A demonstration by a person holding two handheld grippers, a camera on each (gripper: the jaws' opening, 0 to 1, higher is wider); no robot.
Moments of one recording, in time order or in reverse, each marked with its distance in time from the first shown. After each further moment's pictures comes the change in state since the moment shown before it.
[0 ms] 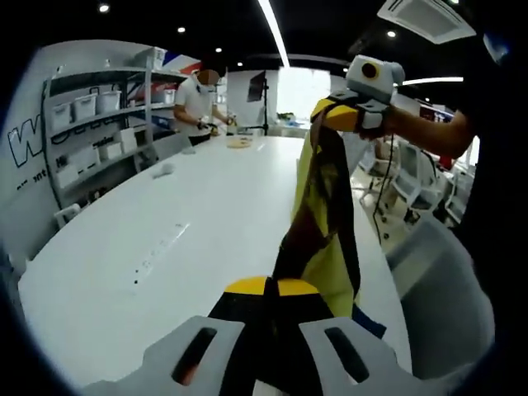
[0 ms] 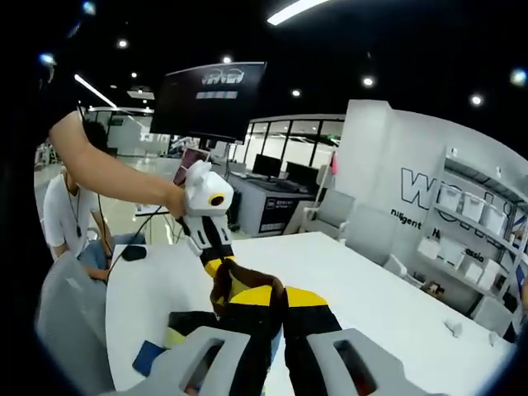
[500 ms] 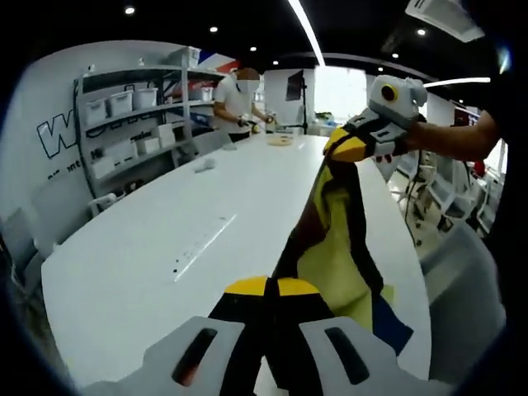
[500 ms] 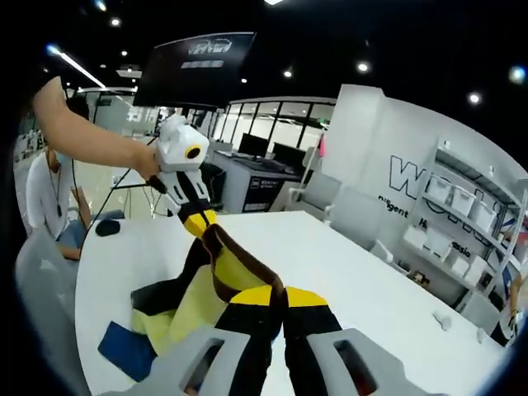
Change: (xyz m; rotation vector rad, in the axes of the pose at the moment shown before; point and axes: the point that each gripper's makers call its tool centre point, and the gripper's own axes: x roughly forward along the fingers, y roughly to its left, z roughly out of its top) left arm -0.010 0.042 -0.006 -0.038 0.030 0.227; right arm 0.047 -0.029 -0.048 -0.046 0.083 -0.066
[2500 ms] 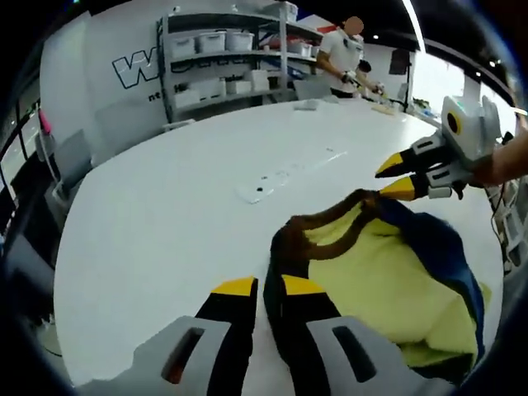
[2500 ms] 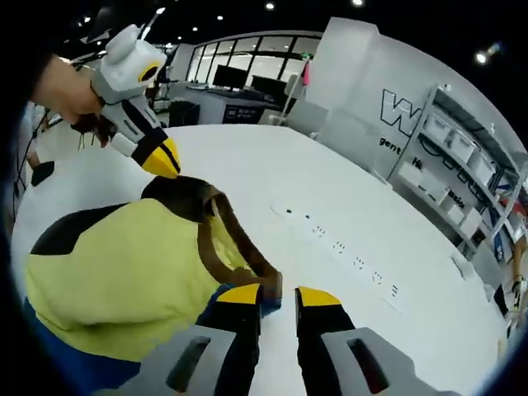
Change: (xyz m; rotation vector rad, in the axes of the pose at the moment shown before) left arm 0.067 0.118 -0.133 -0.265 0.174 0.384; right arm 0.141 -0.014 -0.161 0.138 0.308 -0.111
